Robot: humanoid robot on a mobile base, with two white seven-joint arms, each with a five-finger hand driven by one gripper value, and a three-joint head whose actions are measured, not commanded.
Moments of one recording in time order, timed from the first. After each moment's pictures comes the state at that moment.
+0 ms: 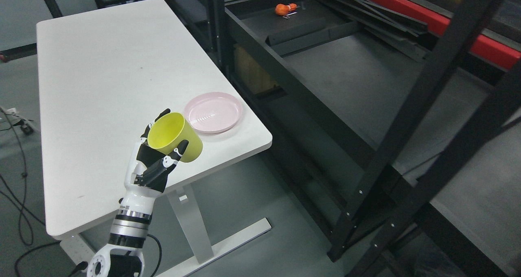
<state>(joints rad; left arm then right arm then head) -0.12 0.00 0.04 -1.76 0.59 -0.07 -0.22 0.00 0.00 0.00 -0.24 0.00 0.09 -0.12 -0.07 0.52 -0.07</state>
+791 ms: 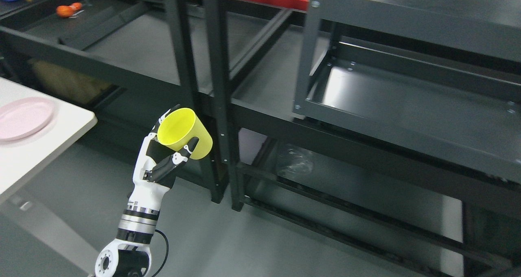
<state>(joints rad) -0.15 0.00 0.00 -1.76 0.57 -0.07 -0.21 0.00 0.00 0.00 -0.24 0.00 0.09 -0.12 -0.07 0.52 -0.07</state>
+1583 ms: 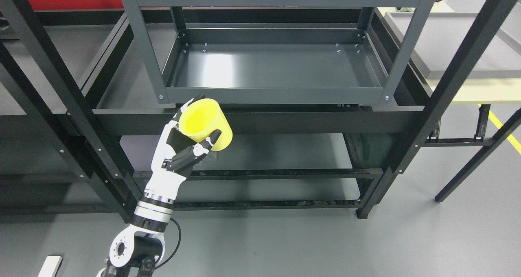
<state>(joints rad) -0.22 0.00 -0.07 -1.74 0.52 -0.07 -0.22 0.00 0.00 0.00 -0.24 0.00 0.09 -0.12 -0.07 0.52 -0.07</state>
